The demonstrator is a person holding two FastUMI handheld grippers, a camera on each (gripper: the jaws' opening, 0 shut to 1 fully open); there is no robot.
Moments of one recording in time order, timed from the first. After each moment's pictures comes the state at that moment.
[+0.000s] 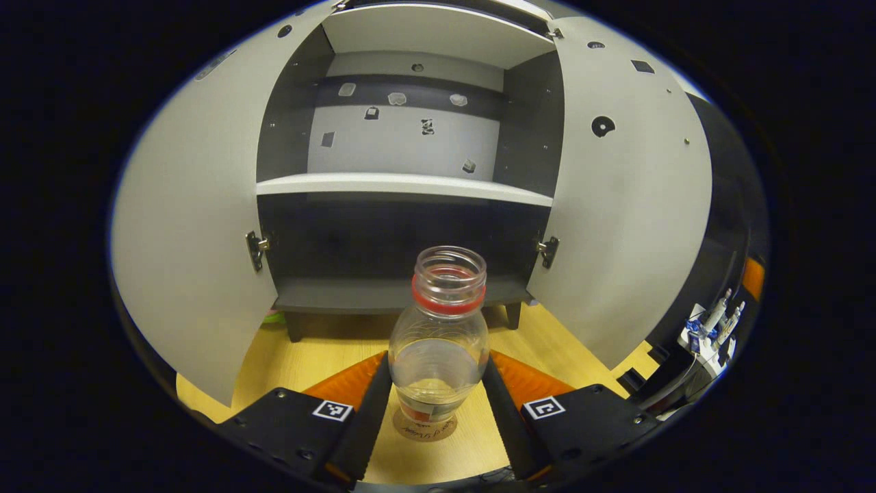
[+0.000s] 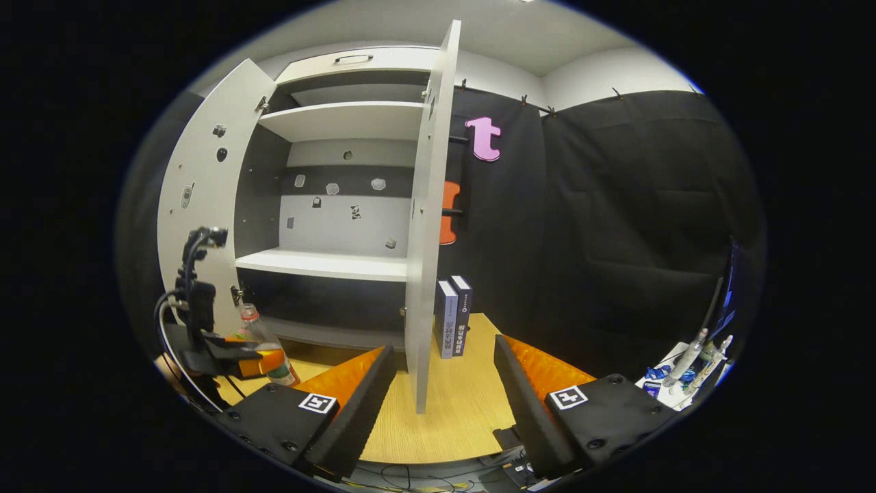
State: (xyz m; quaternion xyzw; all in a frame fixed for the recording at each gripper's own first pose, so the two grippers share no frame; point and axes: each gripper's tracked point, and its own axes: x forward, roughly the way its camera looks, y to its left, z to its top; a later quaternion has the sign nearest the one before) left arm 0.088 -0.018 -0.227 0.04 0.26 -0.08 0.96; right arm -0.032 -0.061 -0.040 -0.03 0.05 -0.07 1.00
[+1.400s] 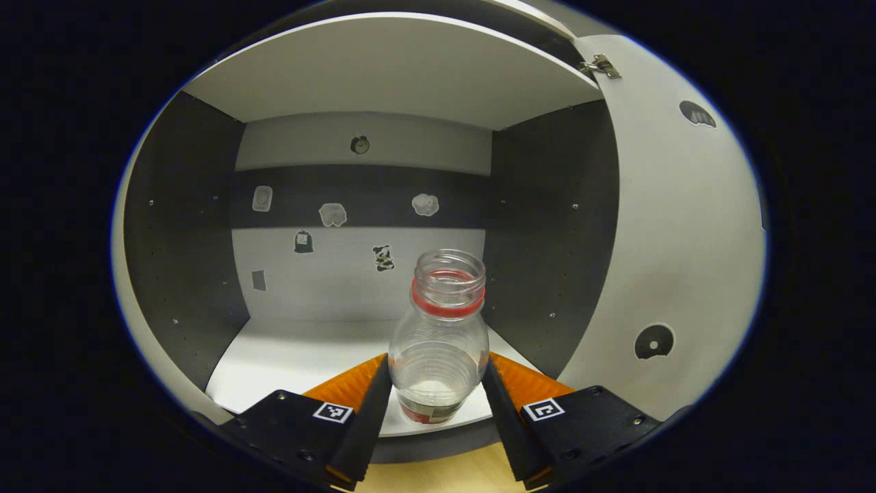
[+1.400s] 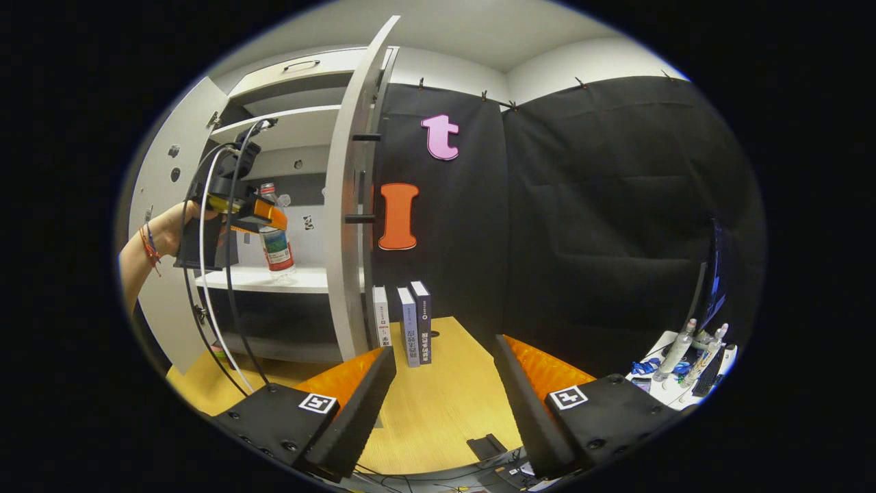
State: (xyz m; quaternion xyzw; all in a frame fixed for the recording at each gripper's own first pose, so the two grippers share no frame) left arm 0.334 -0.110 -0.055 0.06 0.18 -0.12 0.97; right arm -0.007 -0.137 -0.031 0.00 0.04 -0.13 0.99
